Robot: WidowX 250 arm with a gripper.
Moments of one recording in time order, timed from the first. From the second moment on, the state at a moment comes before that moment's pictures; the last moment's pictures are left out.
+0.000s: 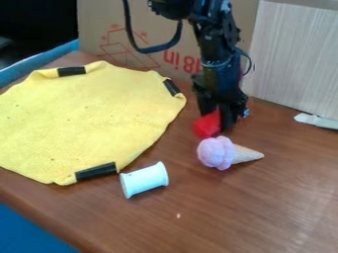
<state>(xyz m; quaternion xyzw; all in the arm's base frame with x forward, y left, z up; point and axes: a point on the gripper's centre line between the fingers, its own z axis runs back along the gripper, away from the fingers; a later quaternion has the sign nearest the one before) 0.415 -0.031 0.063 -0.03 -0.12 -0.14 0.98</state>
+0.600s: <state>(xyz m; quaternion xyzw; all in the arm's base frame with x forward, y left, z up) 0.423 0.041 0.103 -0.11 -0.13 -0.01 0.99</state>
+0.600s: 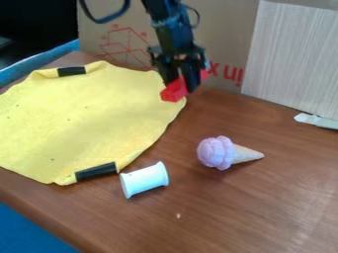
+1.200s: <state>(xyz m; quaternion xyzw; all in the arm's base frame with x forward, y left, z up) 0.421 0.099 0.120 -0.13 -0.15 0.11 0.97</state>
